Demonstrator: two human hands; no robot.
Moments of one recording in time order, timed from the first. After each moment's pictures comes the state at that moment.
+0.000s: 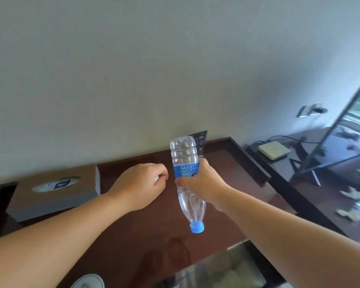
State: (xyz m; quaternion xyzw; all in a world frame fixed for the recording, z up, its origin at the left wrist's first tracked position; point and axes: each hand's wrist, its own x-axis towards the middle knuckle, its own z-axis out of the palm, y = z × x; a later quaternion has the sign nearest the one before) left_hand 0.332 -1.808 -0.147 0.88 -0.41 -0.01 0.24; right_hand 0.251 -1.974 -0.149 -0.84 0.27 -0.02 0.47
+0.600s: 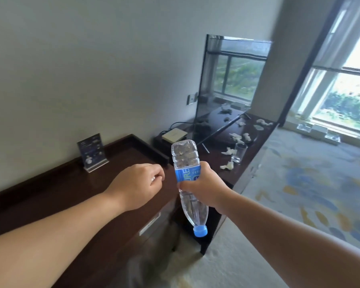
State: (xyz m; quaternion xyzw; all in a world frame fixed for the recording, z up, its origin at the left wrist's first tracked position) left_hand 0.169 -1.987 -0.133 0.75 -0.62 -0.04 0.25; right_hand 0.001 -2.093 -0.129 -0.76 0.46 -0.15 0.44
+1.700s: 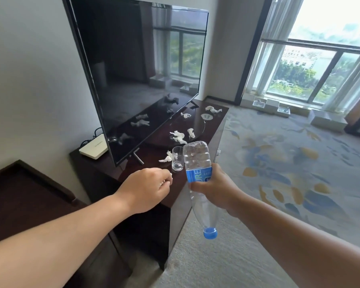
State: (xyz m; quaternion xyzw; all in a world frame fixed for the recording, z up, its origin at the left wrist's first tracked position) left_hand 0.035 -2.329 -0.173 0.67 -0.71 -0.11 0.18; right_hand -0.160 -2.392 -0.161 -0.67 0.57 -0.18 0.45
